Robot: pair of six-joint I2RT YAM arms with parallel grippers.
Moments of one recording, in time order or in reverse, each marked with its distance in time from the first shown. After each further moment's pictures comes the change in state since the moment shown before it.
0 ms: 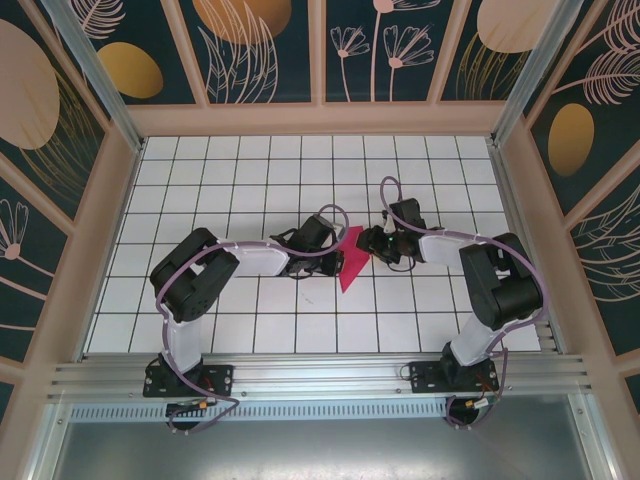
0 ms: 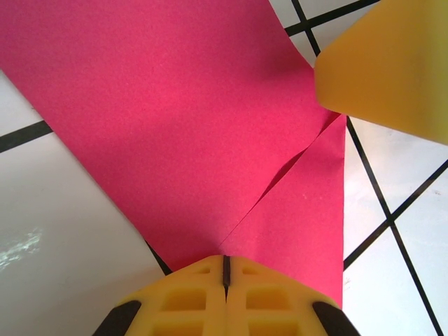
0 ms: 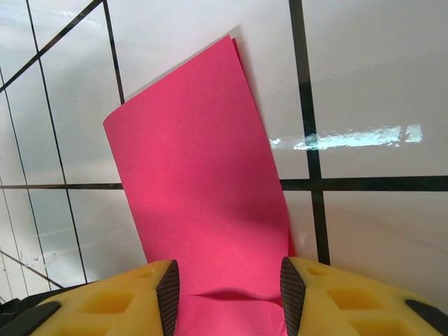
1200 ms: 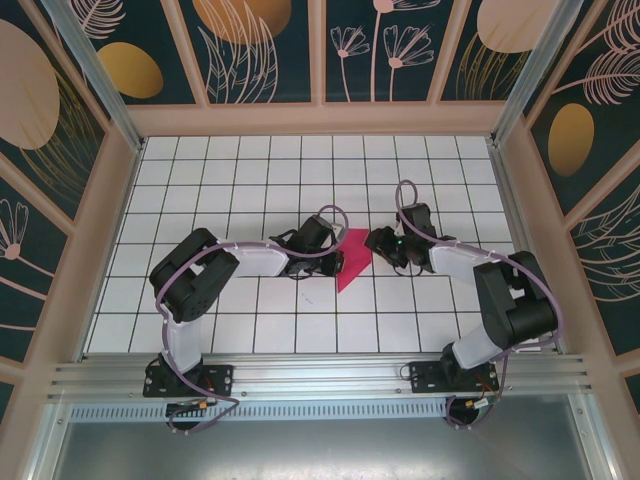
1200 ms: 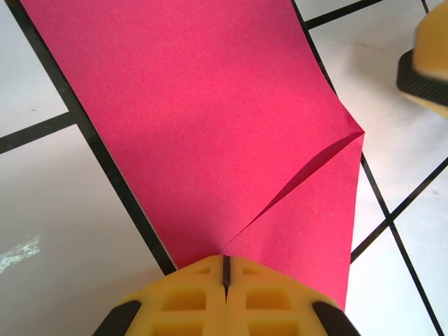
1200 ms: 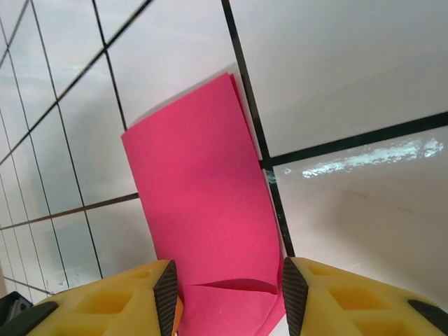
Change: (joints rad) left arm 0.000 -0.002 -0.014 0.025 0.001 0.002; right arm -0.024 -0.128 -0.098 0.024 0.064 0.120
